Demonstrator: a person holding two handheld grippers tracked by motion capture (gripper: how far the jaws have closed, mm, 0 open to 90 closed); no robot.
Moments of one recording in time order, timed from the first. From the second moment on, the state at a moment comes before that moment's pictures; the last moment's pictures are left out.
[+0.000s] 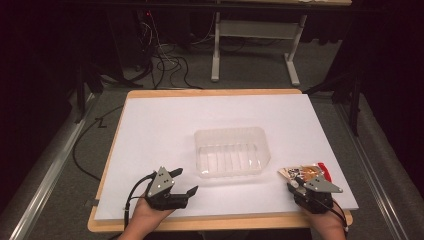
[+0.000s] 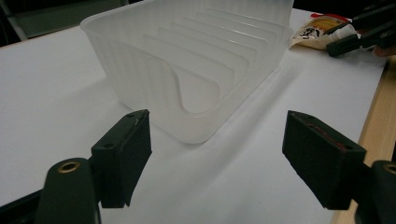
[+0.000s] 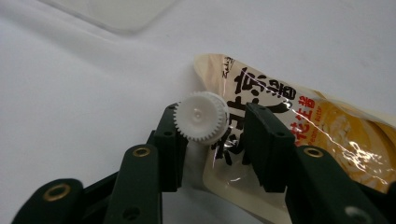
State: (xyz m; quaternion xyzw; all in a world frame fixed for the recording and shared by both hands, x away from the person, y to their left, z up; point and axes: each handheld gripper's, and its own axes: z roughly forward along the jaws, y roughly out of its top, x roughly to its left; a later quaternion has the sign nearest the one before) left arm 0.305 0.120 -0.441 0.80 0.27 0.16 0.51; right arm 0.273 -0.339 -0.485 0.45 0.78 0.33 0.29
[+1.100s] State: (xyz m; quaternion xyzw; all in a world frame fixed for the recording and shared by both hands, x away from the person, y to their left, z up) left arm 0.294 0.140 -0.444 0.79 0.30 0.18 0.50; right arm 0.262 -0.383 -0.423 0.45 0.68 0.48 0.33
